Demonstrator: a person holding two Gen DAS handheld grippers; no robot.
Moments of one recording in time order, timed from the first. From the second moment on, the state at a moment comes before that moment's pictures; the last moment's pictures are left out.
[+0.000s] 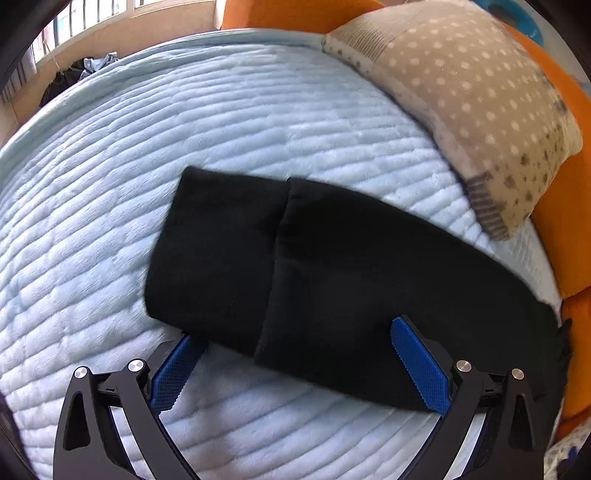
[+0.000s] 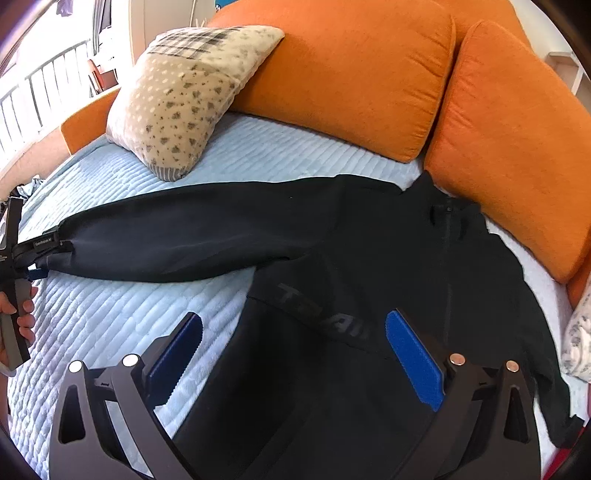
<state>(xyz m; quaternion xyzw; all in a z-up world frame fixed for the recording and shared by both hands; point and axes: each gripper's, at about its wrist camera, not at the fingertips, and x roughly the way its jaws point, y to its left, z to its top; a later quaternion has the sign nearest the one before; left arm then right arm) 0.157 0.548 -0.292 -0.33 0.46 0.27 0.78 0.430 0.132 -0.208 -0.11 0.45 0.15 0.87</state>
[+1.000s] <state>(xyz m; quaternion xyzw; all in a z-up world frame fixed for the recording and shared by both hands) 0.197 0.483 -0.168 -0.21 0.40 0.23 0.86 0.508 0.106 -0.323 0.06 0.50 0.12 0.85</state>
